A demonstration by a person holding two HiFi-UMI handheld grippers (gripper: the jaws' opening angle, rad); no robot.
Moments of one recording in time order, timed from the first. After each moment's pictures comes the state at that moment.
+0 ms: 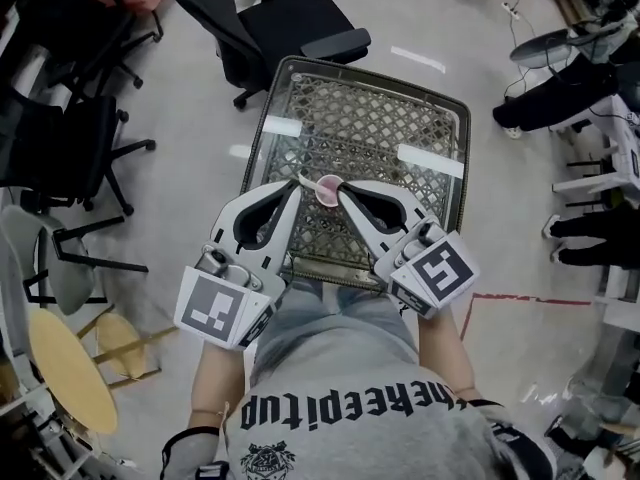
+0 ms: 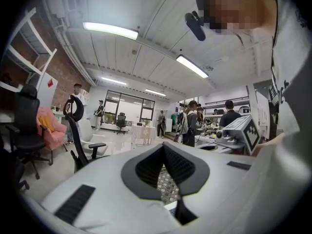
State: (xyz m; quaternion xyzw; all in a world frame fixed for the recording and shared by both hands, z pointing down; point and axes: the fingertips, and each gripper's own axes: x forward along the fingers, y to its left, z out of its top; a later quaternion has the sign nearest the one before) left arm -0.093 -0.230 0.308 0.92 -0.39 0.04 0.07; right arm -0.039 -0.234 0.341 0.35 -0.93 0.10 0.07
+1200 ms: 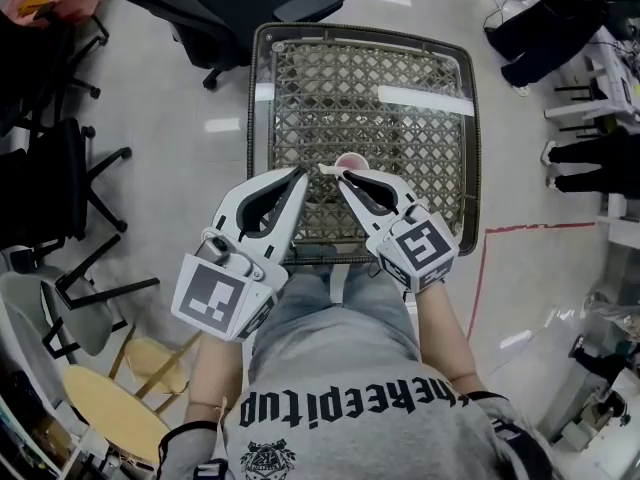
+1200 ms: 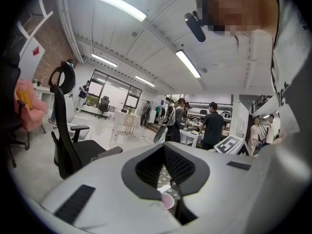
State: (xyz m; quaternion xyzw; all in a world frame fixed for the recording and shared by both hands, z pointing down) left arm -0.128 -0.279 0.364 0.95 -0.26 0.07 0.15; right arm -0.072 -0.265 0.468 0.45 -0.86 0.19 0.17
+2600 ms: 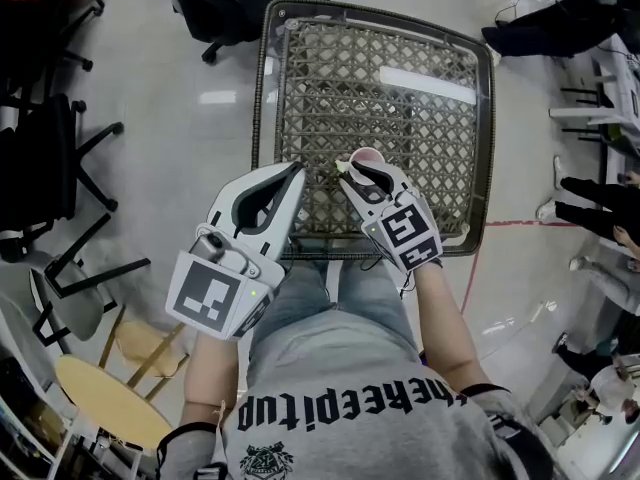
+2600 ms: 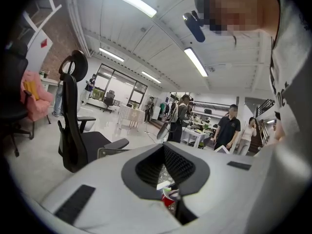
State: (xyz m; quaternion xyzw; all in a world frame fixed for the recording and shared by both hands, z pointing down) left arm -0.154 -0.310 0.390 0.94 -0.28 0.04 0.17; right arm -0.080 -0.275 0.566 0.41 -0.83 0.21 0.31
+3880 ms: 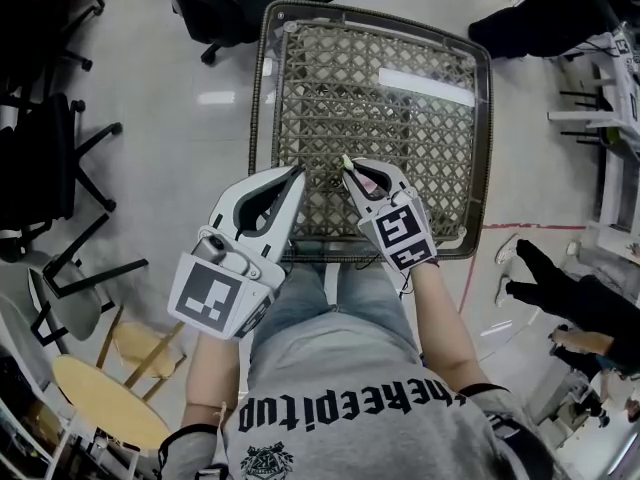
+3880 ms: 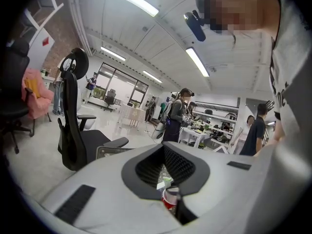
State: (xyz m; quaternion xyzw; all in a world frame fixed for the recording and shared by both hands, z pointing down) left arm -0.148 -0.302 0.402 0.94 -0.28 0.07 0.19; right arm -0.066 -0.283 0.568 0.43 -0.82 0.18 0.34
